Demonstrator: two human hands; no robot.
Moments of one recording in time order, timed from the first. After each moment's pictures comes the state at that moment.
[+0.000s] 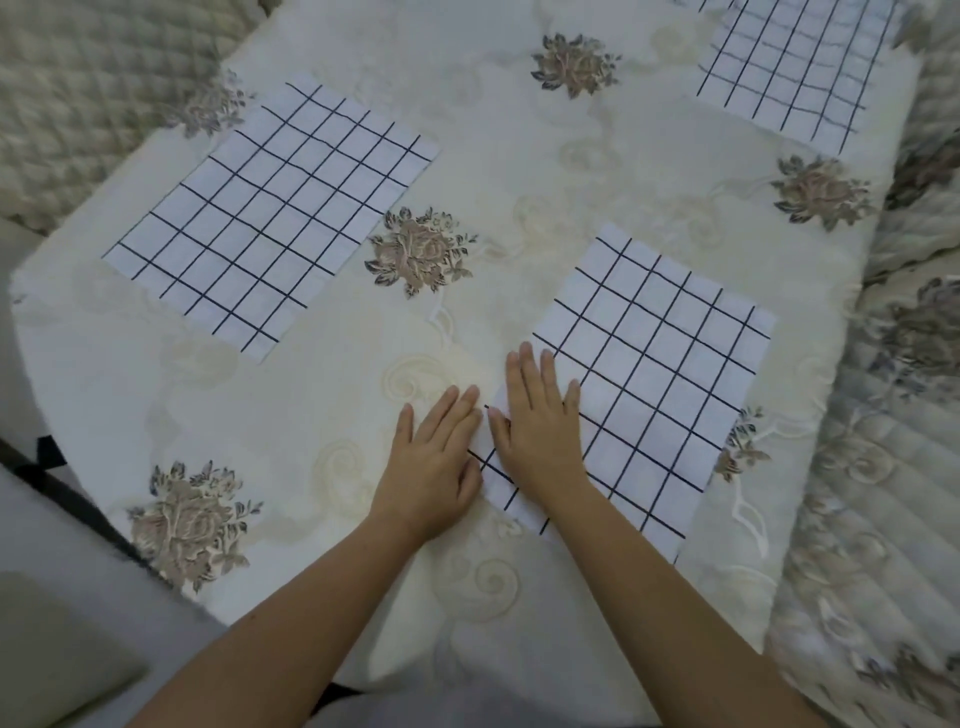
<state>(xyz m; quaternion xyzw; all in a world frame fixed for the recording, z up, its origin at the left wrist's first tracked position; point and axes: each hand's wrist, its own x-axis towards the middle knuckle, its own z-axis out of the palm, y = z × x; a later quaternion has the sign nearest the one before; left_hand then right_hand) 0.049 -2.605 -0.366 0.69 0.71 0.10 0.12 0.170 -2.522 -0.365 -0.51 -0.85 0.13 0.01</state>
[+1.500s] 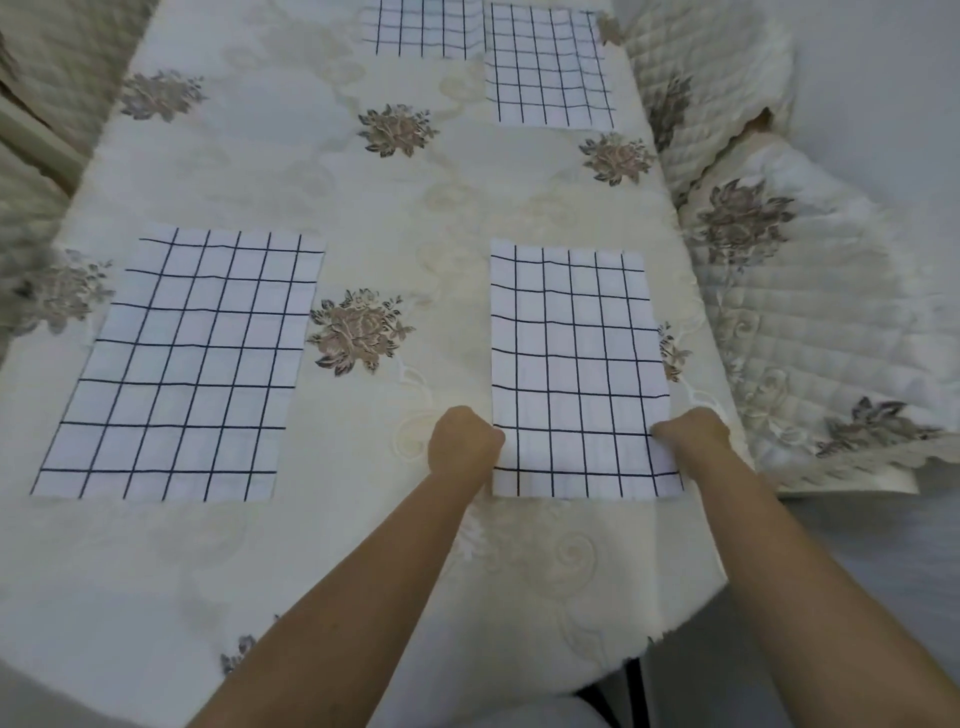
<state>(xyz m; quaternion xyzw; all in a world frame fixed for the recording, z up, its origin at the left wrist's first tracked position) 0.035 -2.527 -0.320 0.50 0.73 0.06 0.47 0.271 -2.554 -0.312 -0.92 -0.22 0.31 0.07</state>
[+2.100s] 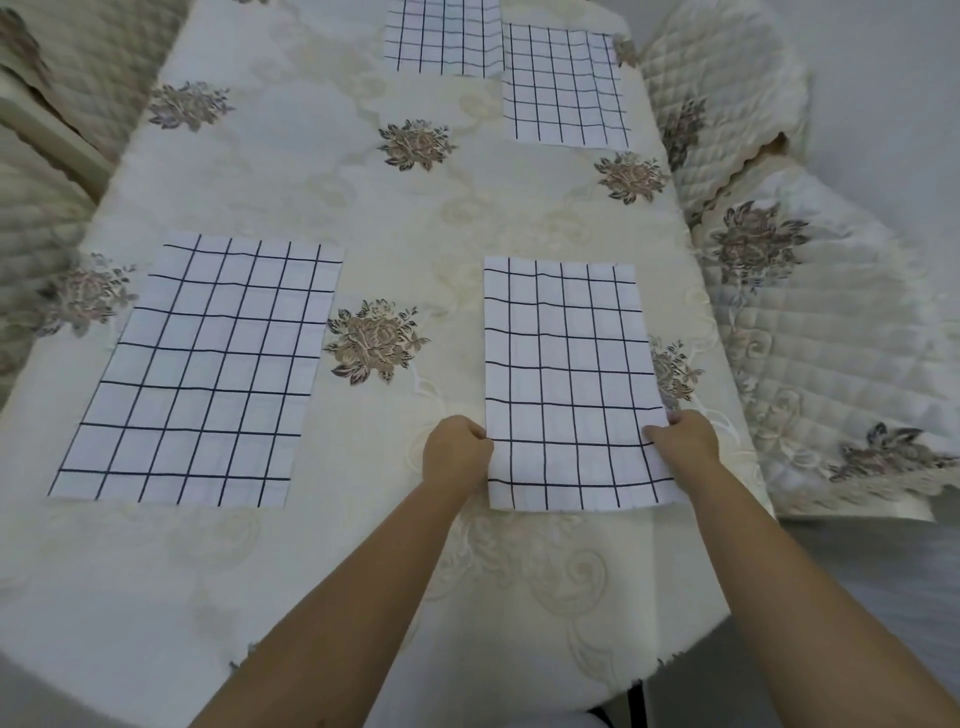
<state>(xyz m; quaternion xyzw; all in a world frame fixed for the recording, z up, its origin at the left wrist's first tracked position) 0.012 -2.526 -0.315 0.53 0.70 0.11 0.47 0.251 -2.546 -0.309 -0.89 -0.27 0.33 0.16</state>
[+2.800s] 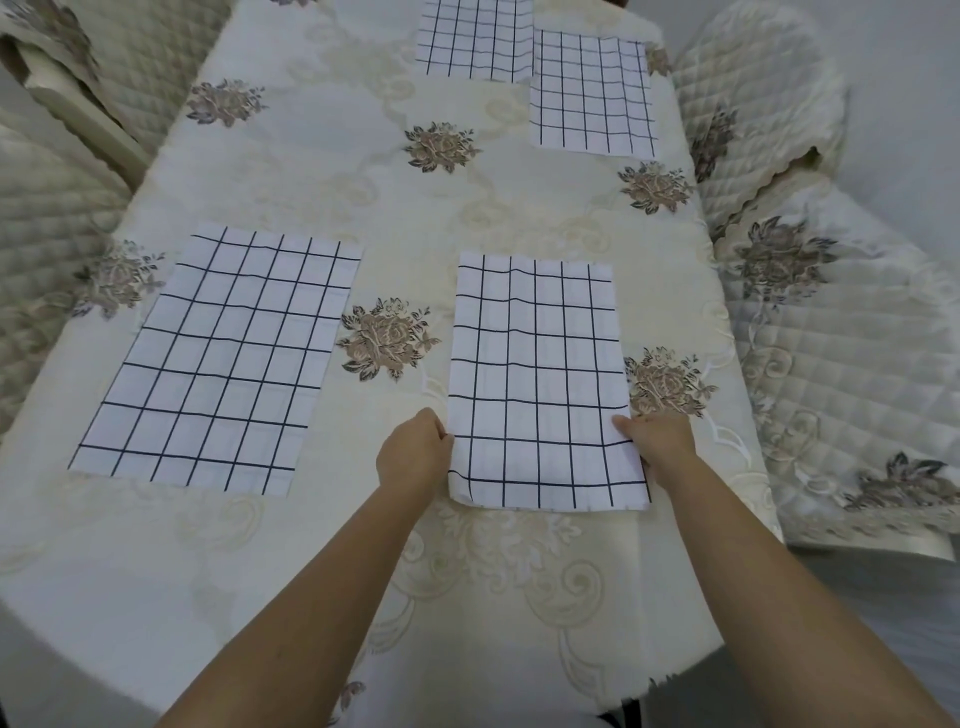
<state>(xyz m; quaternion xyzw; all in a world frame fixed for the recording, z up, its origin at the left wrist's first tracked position) -0.024 -2.526 -0.324 0.59 0.74 0.05 0.32 0.242 -2.520 -0.328 -0.85 -0.27 0.40 0.19</state>
